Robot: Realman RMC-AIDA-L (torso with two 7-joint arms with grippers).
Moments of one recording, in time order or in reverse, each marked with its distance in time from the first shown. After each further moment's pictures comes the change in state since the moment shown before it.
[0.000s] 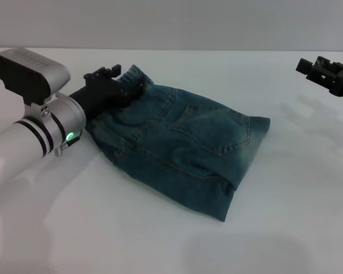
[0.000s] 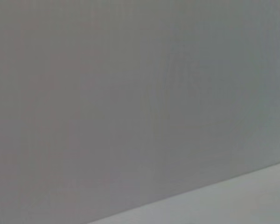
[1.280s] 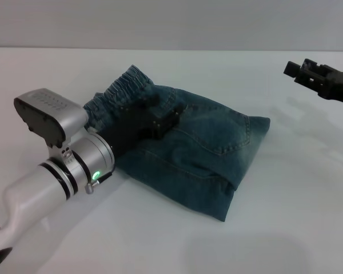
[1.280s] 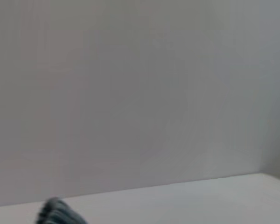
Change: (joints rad) left arm 0.152 -0.014 0.000 -0.221 0.044 0.085 0.045; right arm 0.011 0.012 -0.009 0.018 0.000 -0.029 0.000
